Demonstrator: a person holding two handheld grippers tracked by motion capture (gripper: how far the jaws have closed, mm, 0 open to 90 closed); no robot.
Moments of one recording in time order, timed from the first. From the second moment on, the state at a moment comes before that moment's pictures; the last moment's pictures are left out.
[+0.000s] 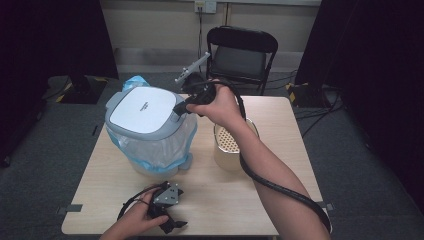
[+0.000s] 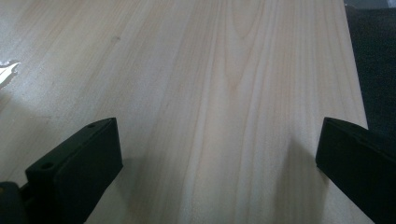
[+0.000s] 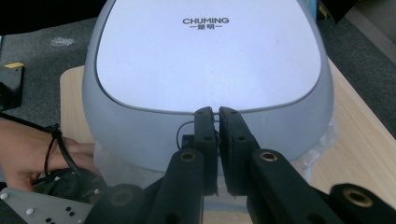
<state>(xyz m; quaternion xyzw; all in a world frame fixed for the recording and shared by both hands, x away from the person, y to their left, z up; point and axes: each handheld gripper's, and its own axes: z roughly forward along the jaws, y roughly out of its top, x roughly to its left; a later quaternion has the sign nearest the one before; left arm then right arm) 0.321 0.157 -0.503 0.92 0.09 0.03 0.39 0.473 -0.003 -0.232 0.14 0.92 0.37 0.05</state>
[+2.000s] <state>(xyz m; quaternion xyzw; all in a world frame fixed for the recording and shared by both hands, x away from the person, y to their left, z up) 0.321 0.157 -0.503 0.91 0.10 0.03 0.39 0.468 -0.063 -0.247 0.18 0.89 0.41 0.07</state>
